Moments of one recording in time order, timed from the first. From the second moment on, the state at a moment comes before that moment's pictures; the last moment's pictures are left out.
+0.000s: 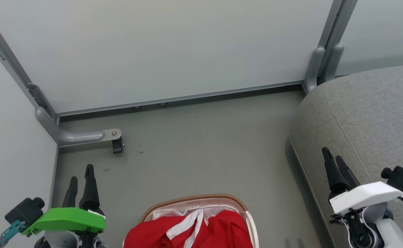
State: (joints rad) left arm -0.08 0.05 0.04 0.30 -0.82 -0.13 -0.07; right arm -0.13 -0.12 0.04 0.28 0.93 0.13 -0.07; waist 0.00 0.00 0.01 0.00
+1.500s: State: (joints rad) left arm -0.07 0.05 -0.02 0.32 -0.31 -0.12 -0.19; right arm -0.14 -0.14 0.08 0.33 0.42 0.13 -0.19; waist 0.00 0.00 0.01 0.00
